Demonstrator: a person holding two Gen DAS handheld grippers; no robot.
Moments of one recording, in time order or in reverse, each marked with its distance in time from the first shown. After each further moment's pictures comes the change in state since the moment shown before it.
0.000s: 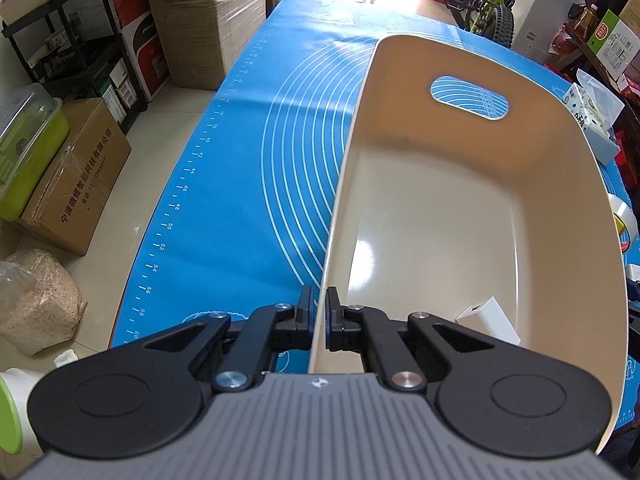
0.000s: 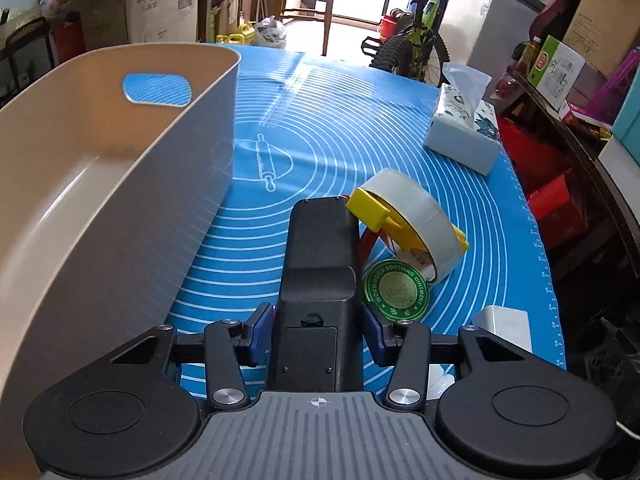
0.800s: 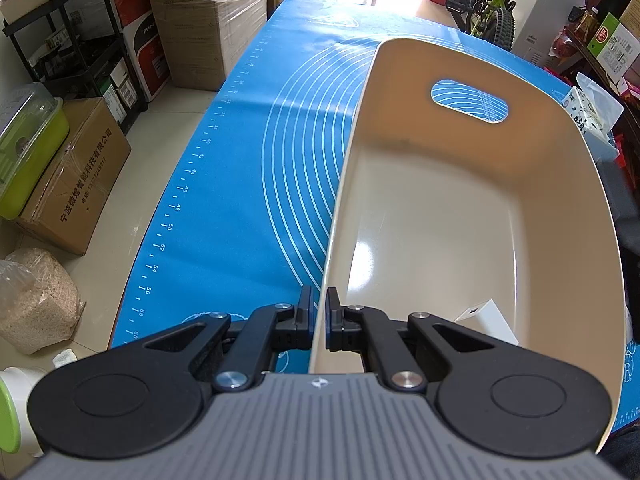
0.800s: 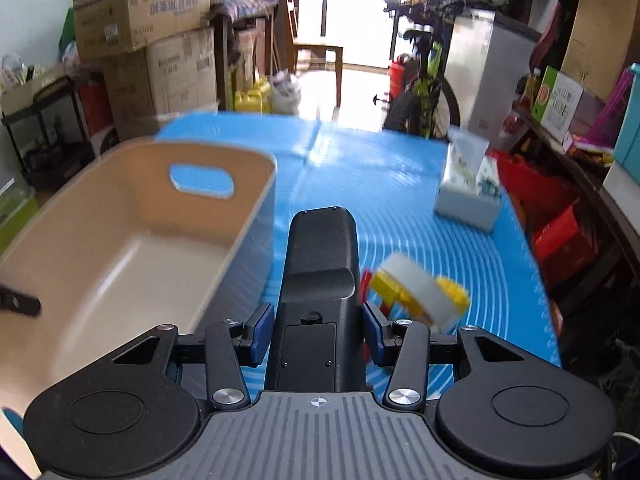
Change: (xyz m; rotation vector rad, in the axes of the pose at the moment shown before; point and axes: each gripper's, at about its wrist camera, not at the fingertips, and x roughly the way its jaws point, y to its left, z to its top) left arm 0.000 0.000 0.000 -0.003 -0.003 -0.001; right arm -0.068 0.006 0.032 0.022 -0.173 0.079
